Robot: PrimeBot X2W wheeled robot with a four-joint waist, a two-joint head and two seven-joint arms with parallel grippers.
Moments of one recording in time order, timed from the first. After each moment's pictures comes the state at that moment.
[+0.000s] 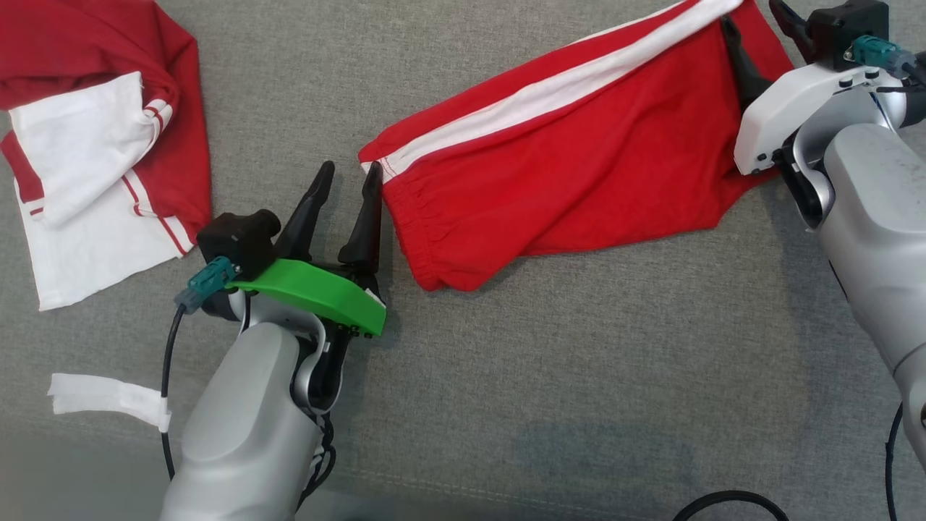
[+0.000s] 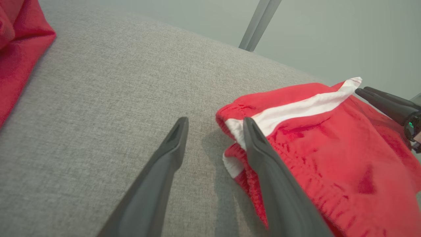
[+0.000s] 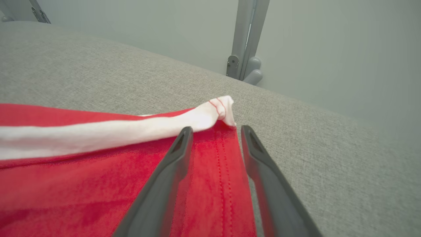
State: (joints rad) left arm -0.57 0.05 -0.37 0.54 -0.60 -0.13 -0.26; right arm -1.09 -0.31 0.48 1.04 0.35 0.13 -0.26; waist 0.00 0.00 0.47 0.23
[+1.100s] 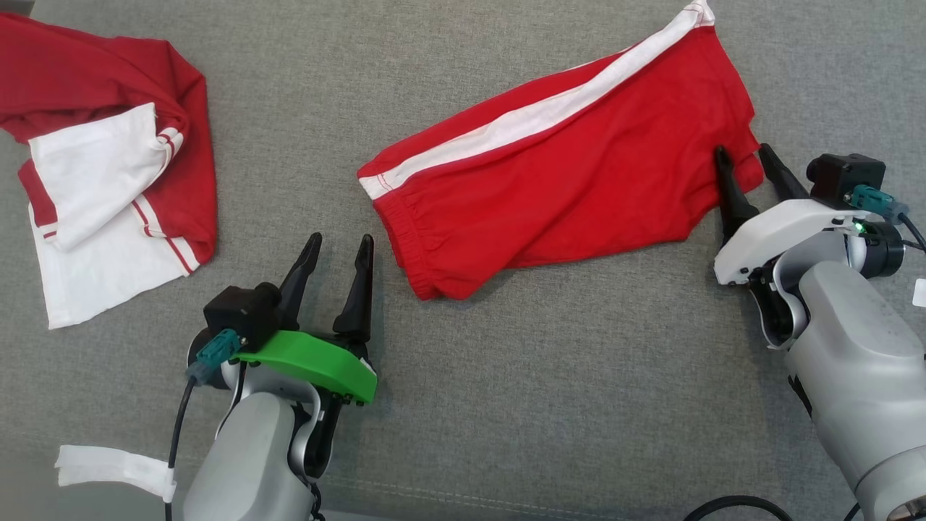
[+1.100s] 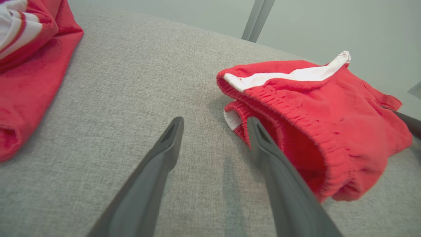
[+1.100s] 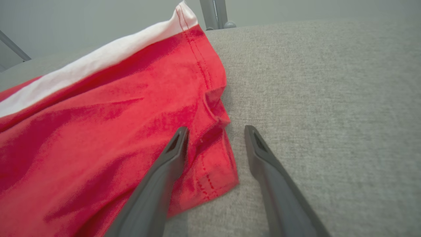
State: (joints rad) left arm -0.40 0.05 -0.29 0.48 -0.44 -0.13 -0.26; right arm -0.75 -0.23 0.26 0.92 0.49 0.13 -0.27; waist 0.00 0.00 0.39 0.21
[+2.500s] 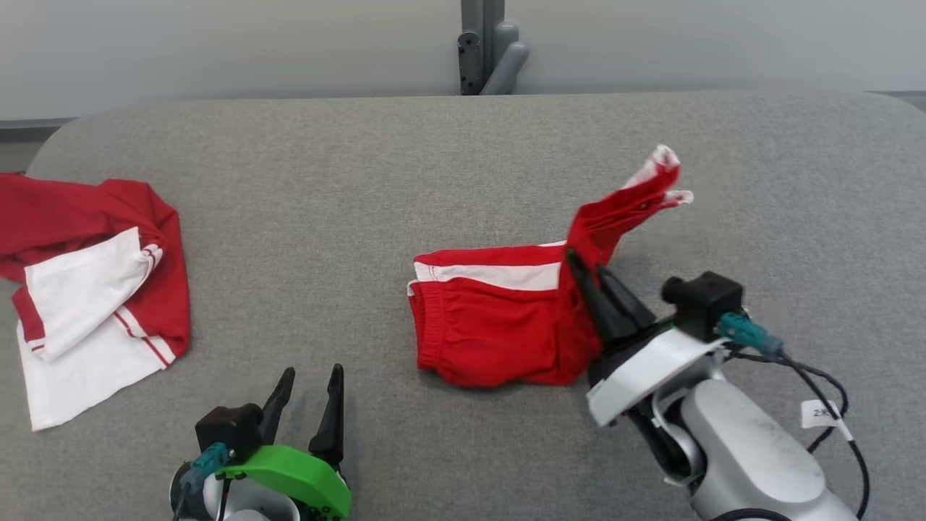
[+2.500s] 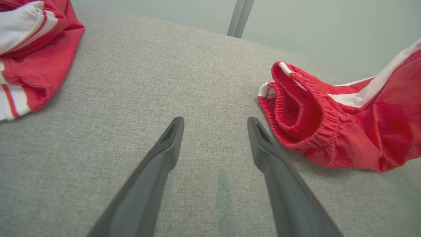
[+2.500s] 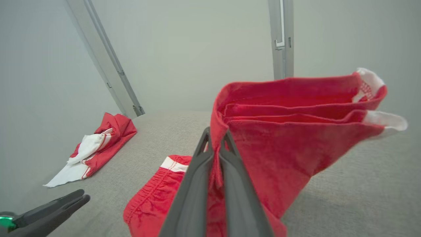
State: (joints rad) left arm -0.17 0.06 -0.21 0.55 -0.40 -0.13 -0.26; right arm -0.38 -0.17 0.45 0.35 0.49 0.13 -0.26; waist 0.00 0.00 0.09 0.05
